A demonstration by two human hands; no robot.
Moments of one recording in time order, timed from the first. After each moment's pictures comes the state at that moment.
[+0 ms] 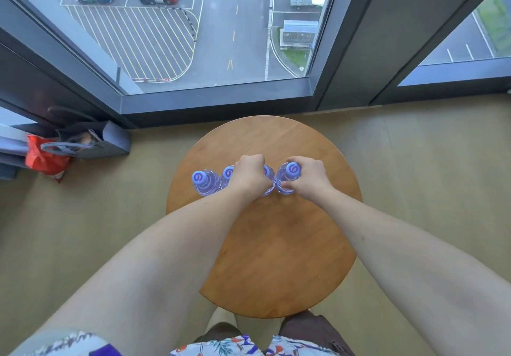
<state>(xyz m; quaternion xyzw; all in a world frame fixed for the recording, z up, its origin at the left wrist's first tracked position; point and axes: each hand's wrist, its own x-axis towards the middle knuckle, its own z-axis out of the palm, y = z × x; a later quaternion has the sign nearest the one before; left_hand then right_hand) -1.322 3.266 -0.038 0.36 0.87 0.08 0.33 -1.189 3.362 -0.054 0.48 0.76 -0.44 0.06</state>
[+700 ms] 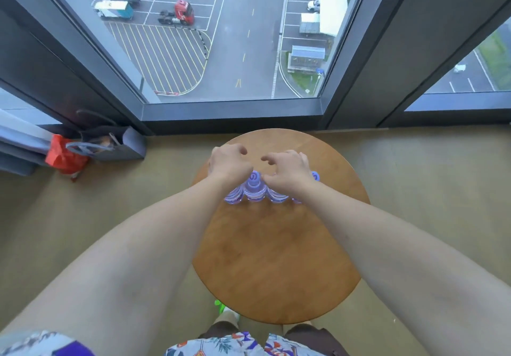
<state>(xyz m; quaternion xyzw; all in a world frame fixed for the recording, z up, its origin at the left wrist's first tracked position) -1.392 3.213 0.009 0.24 0.91 0.18 0.28 -1.269 3.314 -0.002 0.34 0.89 -0.29 0.11</state>
